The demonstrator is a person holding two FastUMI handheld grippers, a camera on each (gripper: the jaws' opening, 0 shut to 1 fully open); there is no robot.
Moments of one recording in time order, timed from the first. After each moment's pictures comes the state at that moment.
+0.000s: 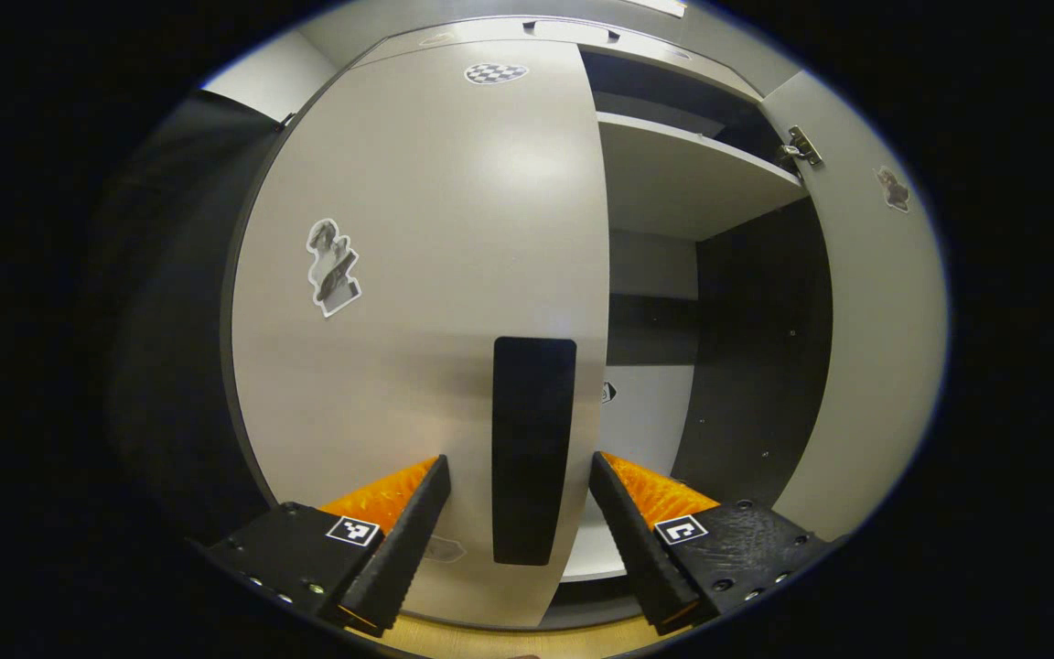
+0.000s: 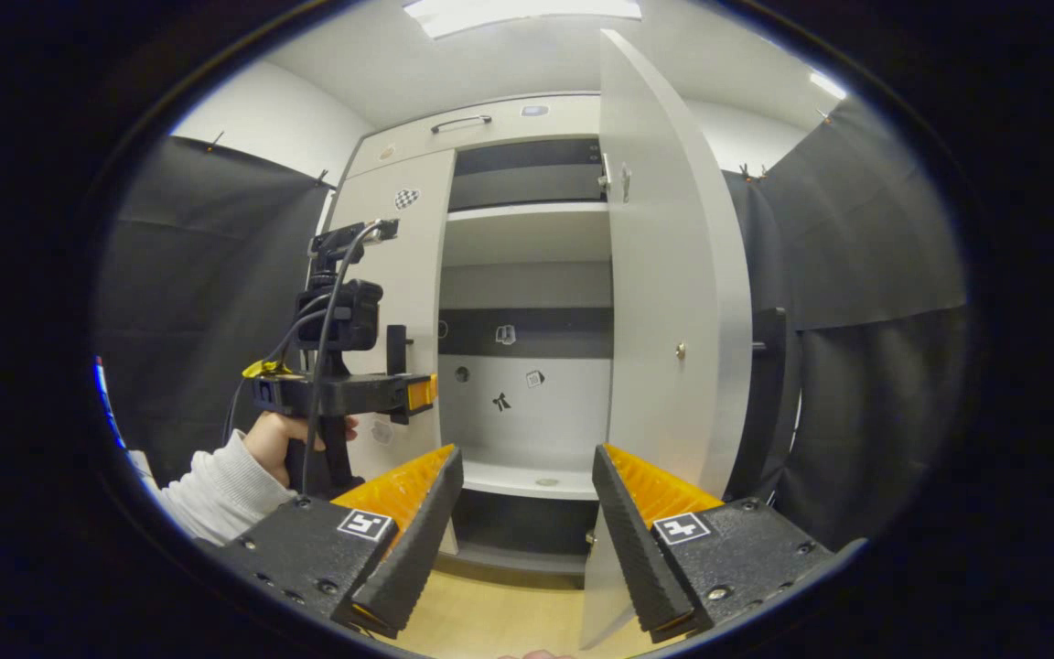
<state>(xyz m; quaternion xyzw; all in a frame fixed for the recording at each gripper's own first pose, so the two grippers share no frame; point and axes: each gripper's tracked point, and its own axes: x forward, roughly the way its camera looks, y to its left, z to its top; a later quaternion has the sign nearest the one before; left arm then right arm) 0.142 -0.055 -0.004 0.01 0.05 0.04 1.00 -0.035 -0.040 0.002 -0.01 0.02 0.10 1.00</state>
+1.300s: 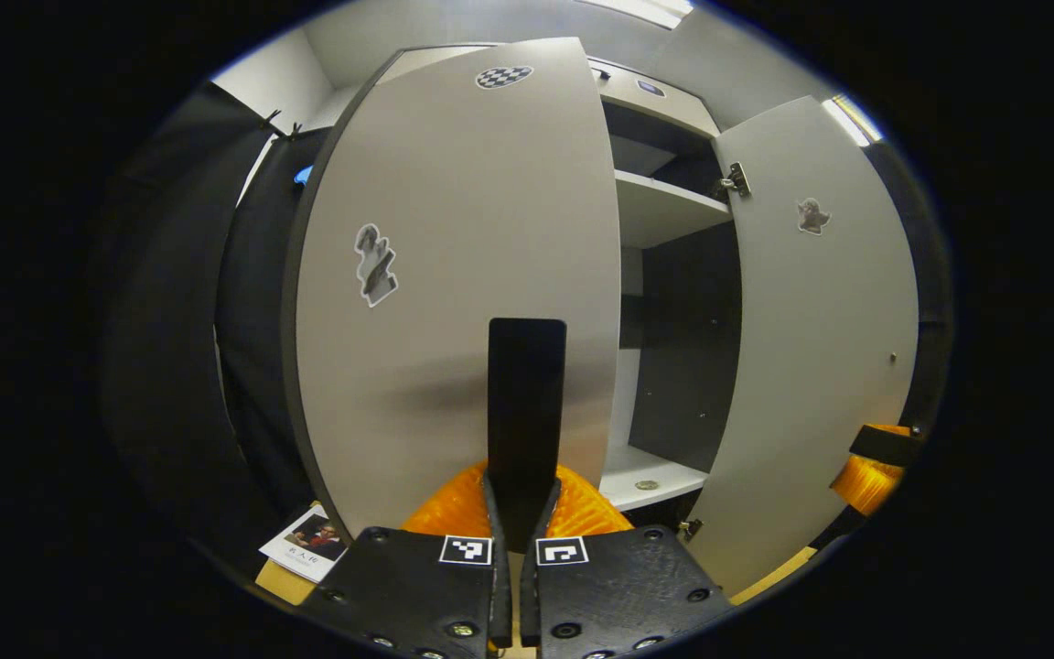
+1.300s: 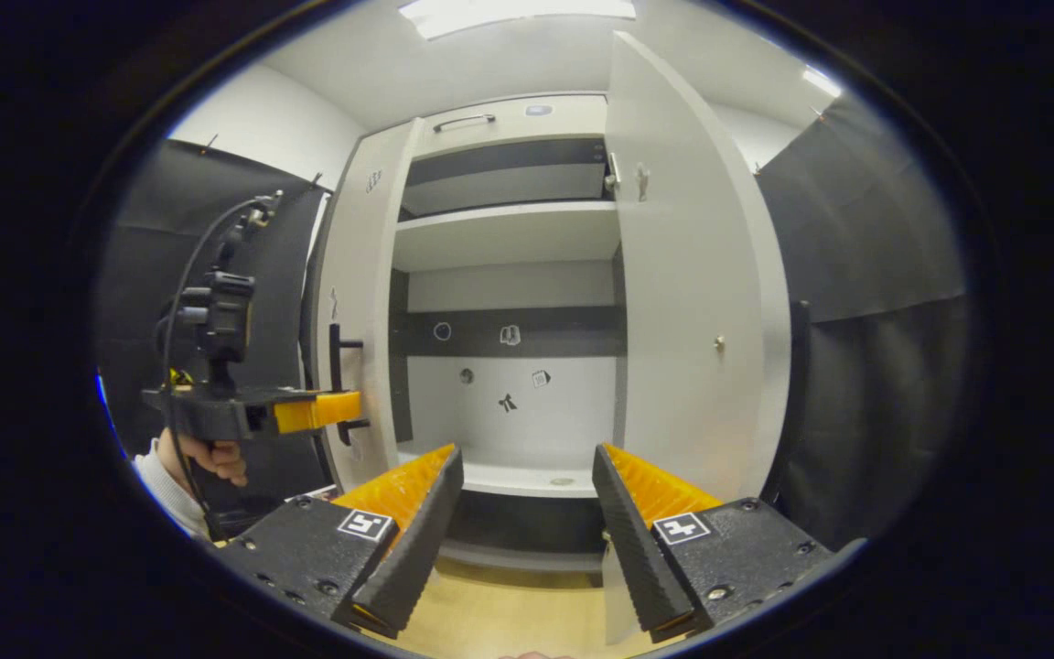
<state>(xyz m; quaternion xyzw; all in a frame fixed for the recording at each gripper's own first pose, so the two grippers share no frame) 0.063 -0.039 -0.002 0.02 0.04 -0.04 1.00 -0.037 -0.007 -0.001 0.00 0.01 0.09 1.00</state>
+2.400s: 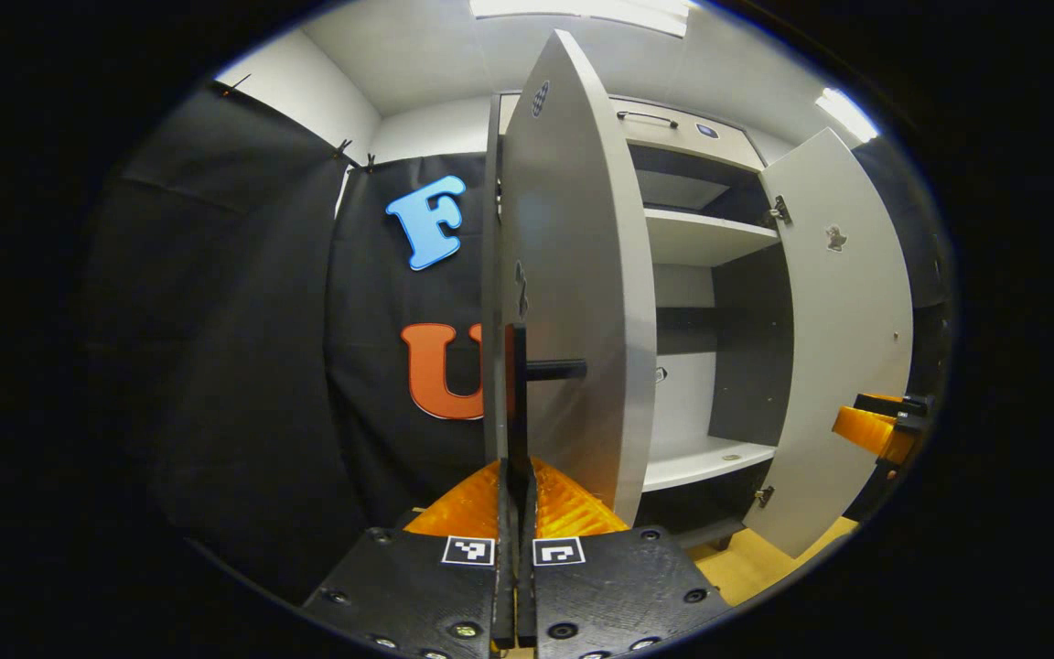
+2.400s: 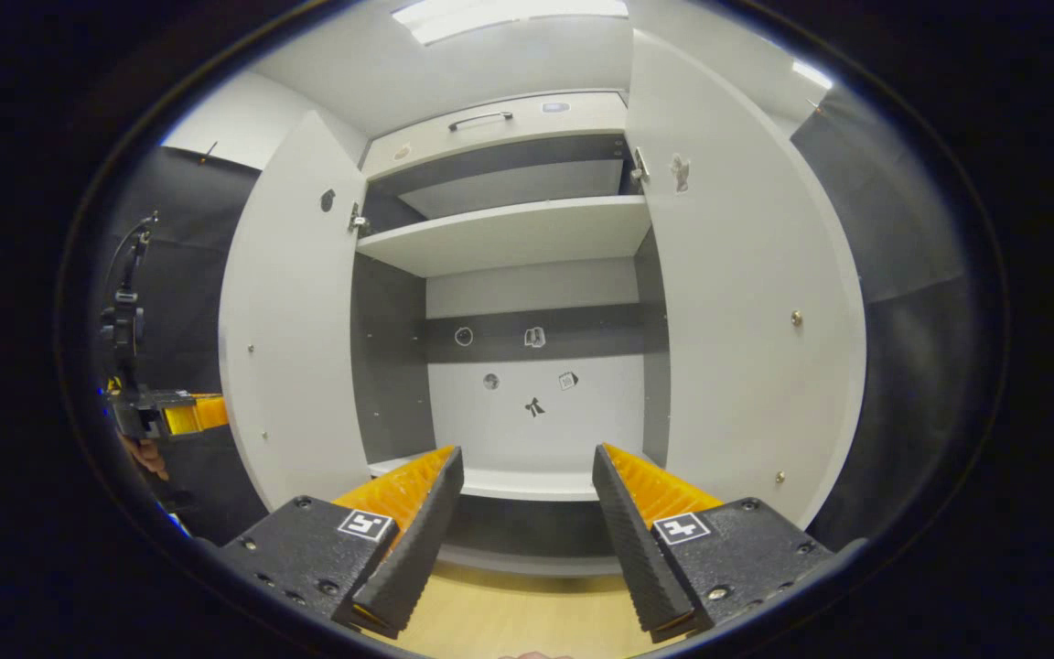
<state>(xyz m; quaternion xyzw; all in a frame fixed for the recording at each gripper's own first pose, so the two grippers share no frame) -0.011 0.080 0.015 0.04 0.00 0.08 1.00 -0.029 0.031 -0.010 0.02 0.00 0.10 0.99</state>
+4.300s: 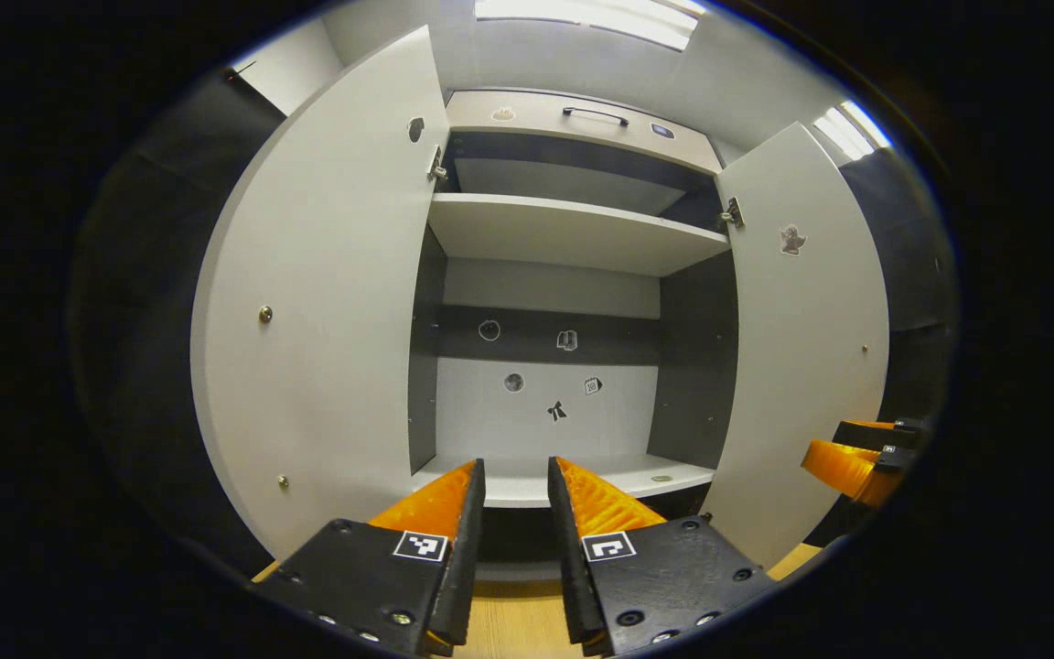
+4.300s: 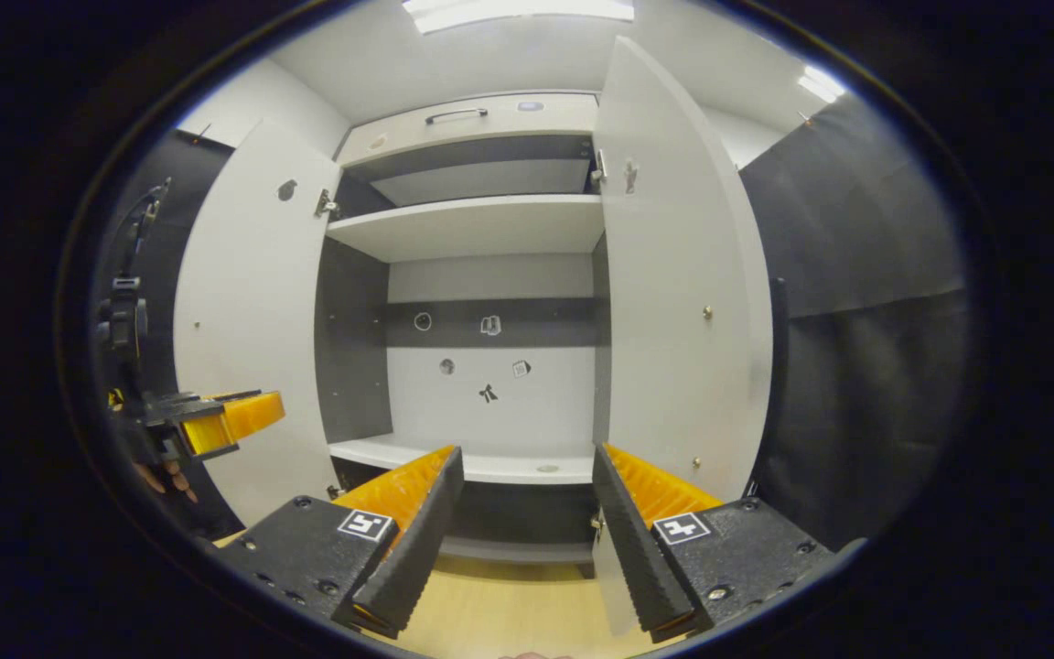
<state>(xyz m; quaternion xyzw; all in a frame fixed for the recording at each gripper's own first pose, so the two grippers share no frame) 0.011 -0.016 -0.004 0.01 -0.02 0.00 1.00 -0.046 -0.010 -0.021 0.00 0.02 0.04 1.00</state>
